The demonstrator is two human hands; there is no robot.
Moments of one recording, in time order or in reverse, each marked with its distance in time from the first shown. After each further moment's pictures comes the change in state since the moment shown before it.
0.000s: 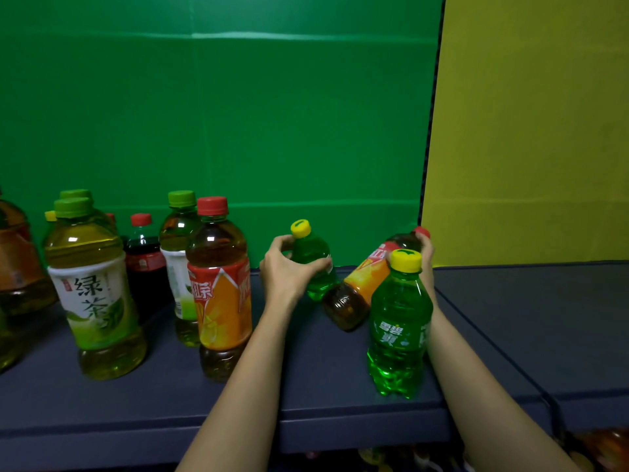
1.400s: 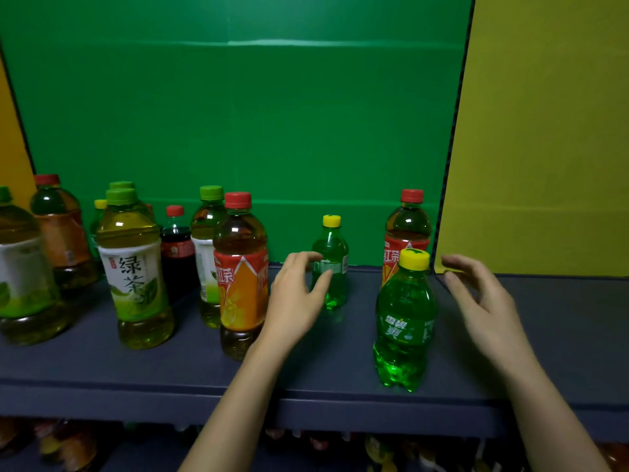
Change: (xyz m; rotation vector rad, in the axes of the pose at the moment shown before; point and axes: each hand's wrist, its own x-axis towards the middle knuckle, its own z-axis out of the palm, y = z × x) left_hand -0.064 0.017 -0.046 0.221 -0.150 0.331; right_hand -0.063 -0.028 -0.081 -0.148 -0.180 -0.350
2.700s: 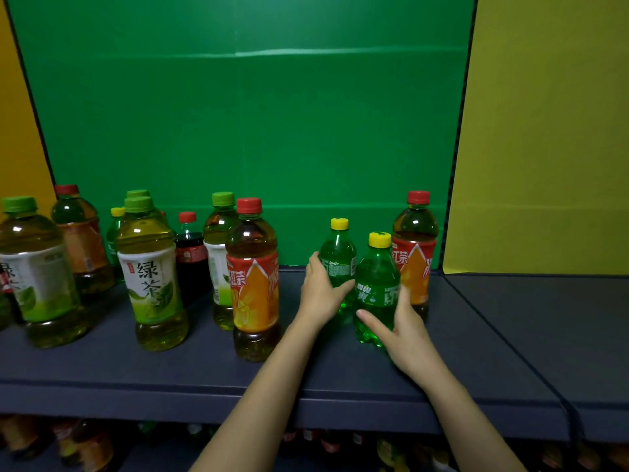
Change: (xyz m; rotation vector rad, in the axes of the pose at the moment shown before) left_hand 0.029 -0.021 0.043 -0.091 -0.128 -0.276; right_hand -0.022 0.010 0.089 0.012 -0.253 0.044
